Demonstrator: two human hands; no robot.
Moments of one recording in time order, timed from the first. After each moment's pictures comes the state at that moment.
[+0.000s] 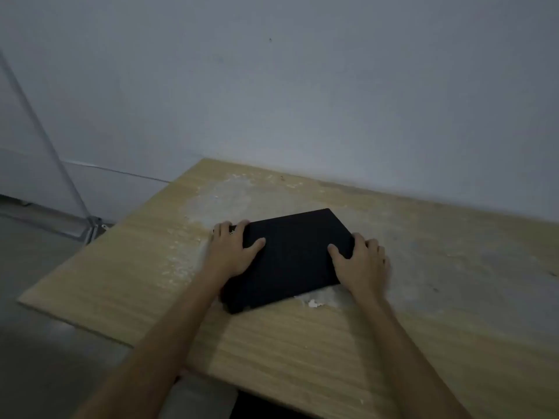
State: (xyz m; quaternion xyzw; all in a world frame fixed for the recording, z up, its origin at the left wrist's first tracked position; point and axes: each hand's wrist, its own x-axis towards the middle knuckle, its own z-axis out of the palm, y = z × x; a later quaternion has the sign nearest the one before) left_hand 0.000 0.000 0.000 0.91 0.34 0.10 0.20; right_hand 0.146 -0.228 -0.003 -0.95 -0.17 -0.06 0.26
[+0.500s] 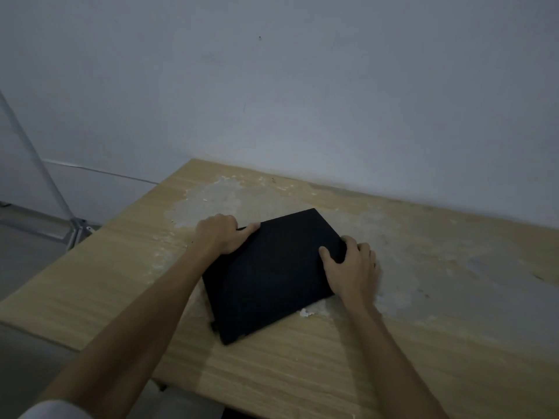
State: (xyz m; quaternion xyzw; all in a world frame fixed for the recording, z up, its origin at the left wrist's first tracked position) left_hand 0.045 0.039 0.026 0.95 0.31 0.05 0.06; right_hand 0.153 -0.222 -0.010 -0.93 -0.16 -0.09 0.31
